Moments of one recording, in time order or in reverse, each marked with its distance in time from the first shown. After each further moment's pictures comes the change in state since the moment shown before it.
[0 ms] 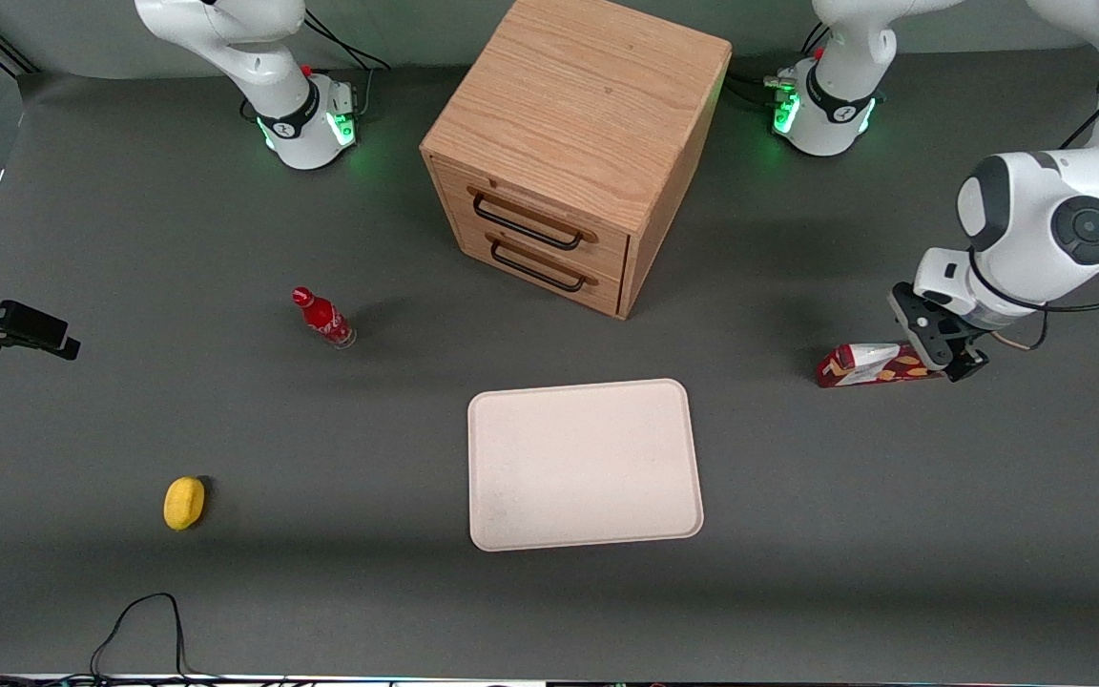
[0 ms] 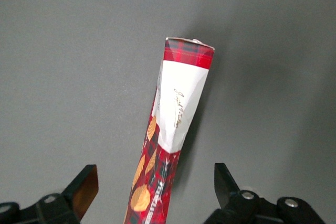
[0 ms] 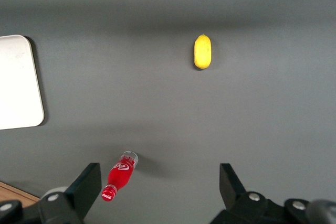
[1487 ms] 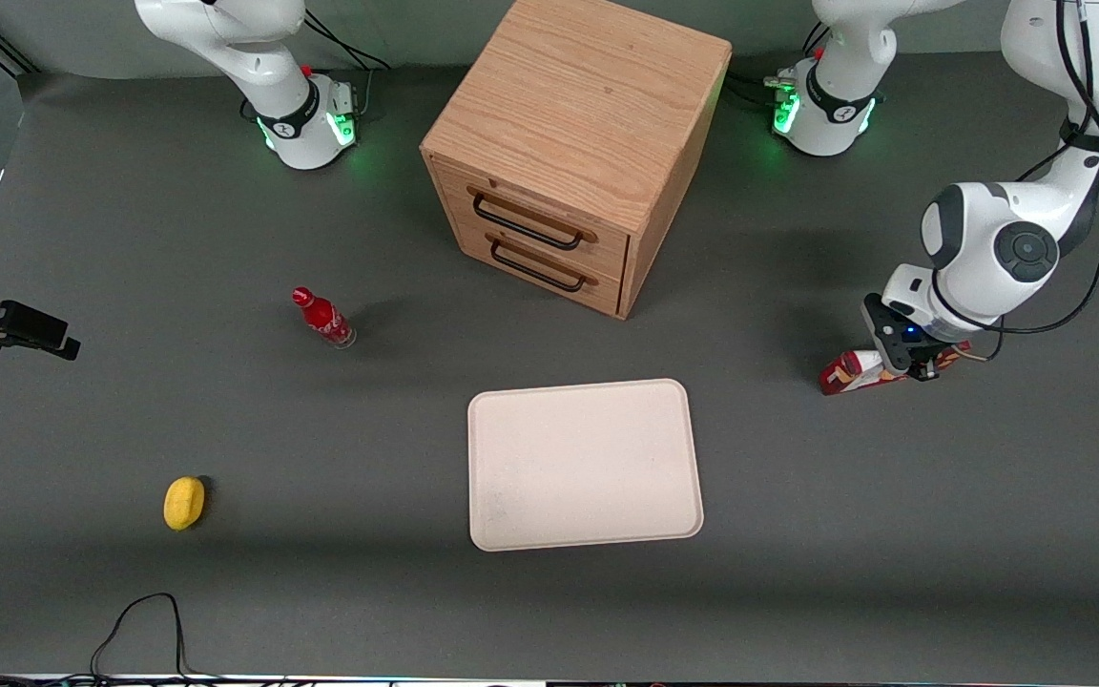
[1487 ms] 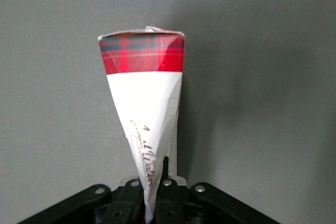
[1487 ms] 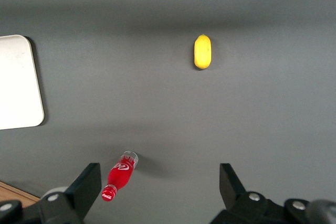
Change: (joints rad) arm 0.001 0.124 0.008 -0.041 0.060 0.189 0.057
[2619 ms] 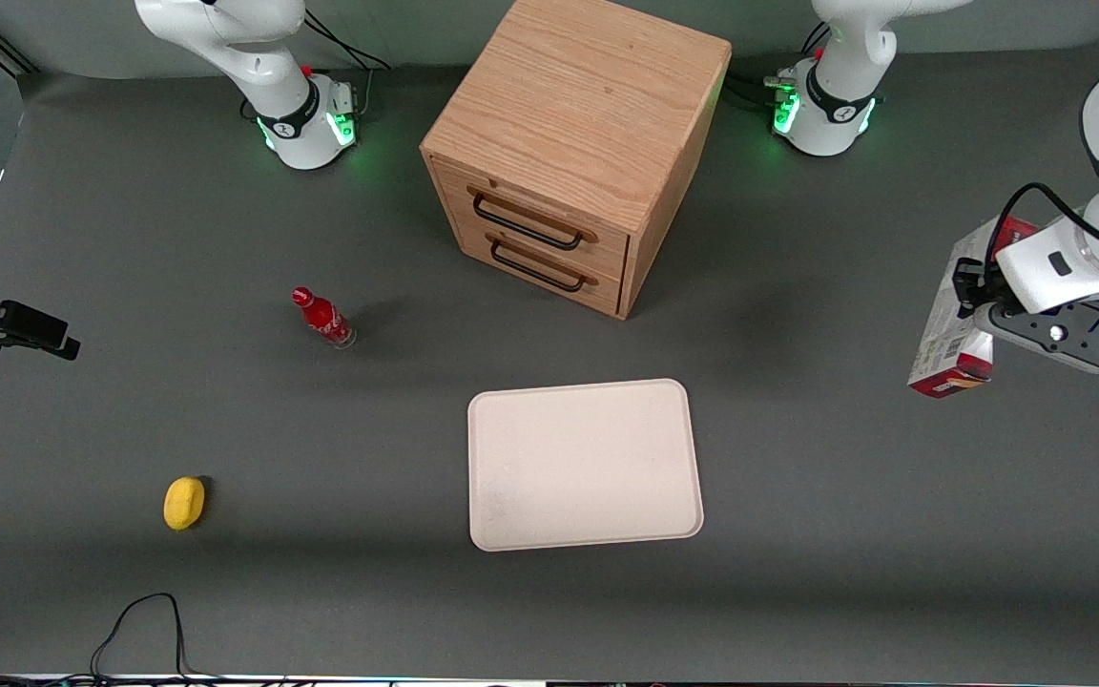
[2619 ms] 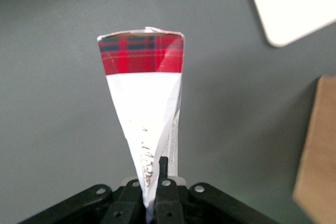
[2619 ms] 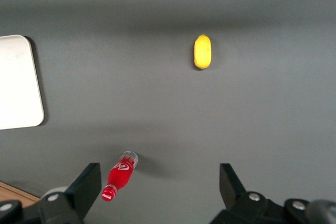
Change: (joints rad) arm -0.106 -0.148 -0.037 0.719 -0.116 -1.028 -1.079
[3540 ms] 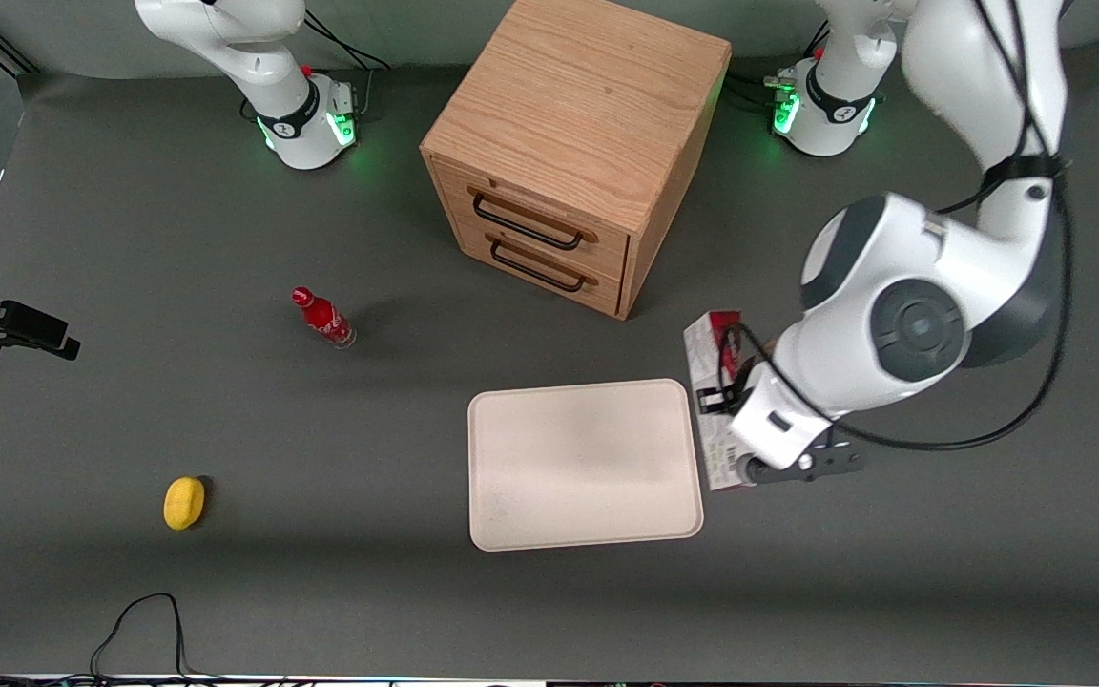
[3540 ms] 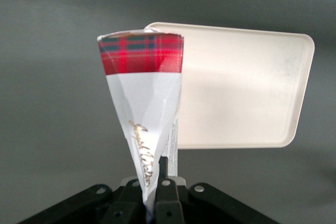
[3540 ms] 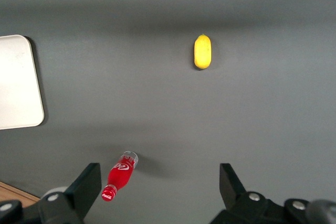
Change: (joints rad) arm -0.318 0.592 -0.092 0.601 -0.002 0.084 -0.794
